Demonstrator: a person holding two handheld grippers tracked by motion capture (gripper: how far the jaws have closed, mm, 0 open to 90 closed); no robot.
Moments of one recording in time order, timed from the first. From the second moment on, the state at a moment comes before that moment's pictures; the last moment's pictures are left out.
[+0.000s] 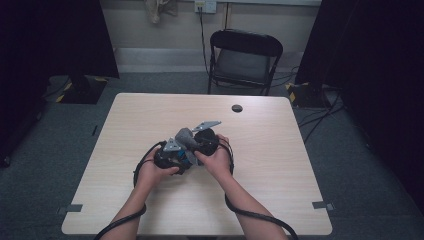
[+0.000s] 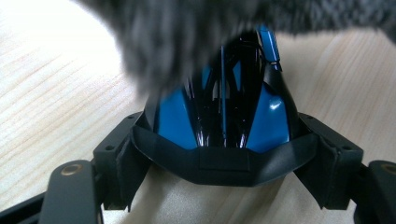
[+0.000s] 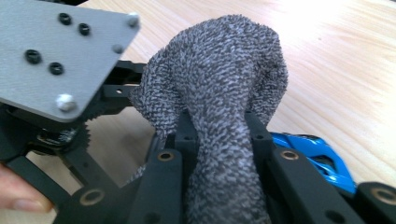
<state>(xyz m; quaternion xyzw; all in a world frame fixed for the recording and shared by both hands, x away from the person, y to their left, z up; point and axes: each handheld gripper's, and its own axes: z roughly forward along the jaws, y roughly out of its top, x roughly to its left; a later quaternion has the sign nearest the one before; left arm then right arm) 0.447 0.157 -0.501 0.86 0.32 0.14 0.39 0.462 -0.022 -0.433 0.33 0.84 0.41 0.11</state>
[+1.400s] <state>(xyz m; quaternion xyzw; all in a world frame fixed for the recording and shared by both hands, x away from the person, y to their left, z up) 0.447 0.157 -0.501 0.86 0.31 0.14 0.38 0.461 0.001 -0.462 0.31 0.86 0.40 0.11</state>
